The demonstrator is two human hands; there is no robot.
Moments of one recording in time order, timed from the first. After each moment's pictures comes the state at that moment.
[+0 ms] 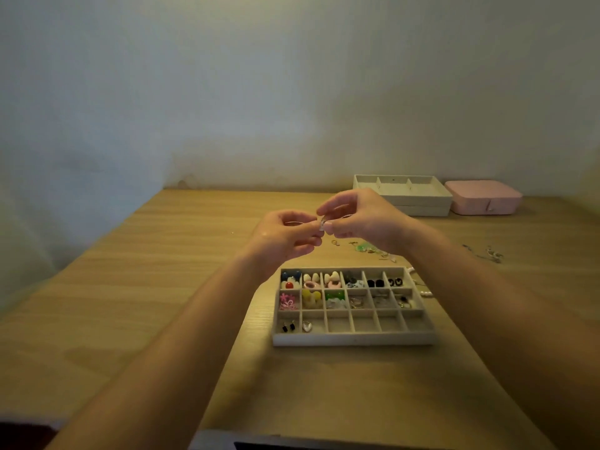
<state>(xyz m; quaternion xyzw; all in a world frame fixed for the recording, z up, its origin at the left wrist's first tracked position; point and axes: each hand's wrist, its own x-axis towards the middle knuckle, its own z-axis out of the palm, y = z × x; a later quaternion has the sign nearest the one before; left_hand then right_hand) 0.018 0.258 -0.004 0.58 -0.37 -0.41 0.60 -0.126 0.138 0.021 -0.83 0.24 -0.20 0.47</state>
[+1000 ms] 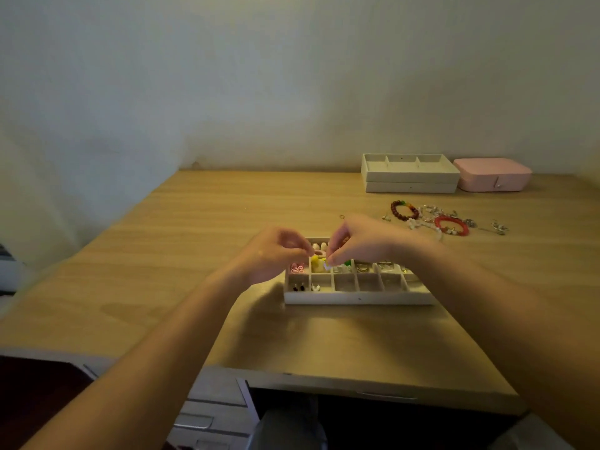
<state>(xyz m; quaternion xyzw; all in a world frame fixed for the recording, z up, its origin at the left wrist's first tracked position) 0.006 0.319 -0.036 0.72 -0.49 -0.28 0.41 -0.140 0.190 -0.011 -0.91 0.29 0.02 0.31</state>
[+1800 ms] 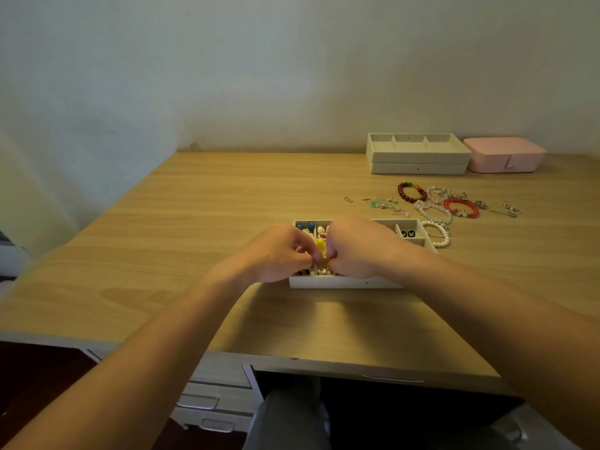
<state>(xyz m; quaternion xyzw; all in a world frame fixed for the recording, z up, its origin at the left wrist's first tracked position) 0.004 0.323 -0.050 0.75 -0.57 -0.22 0.25 -0.131 0.227 -0.031 -0.96 0.28 0.04 0.07</state>
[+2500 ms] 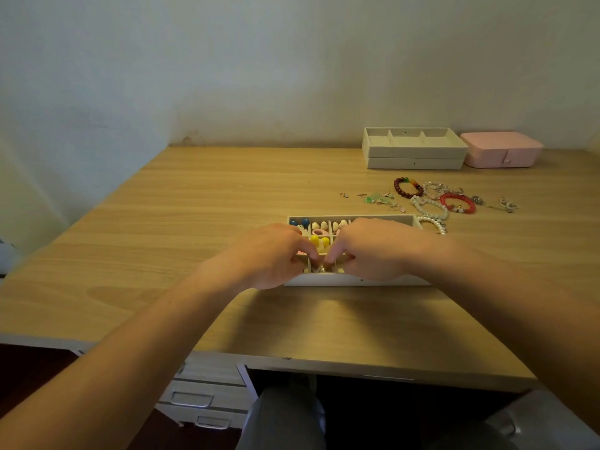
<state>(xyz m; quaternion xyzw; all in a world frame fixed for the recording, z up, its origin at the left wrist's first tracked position) -0.003 0.331 -0.039 0.74 -0.66 -0.08 0.04 -0.158 0.213 -0.021 -0.98 0.17 0.13 0.06</state>
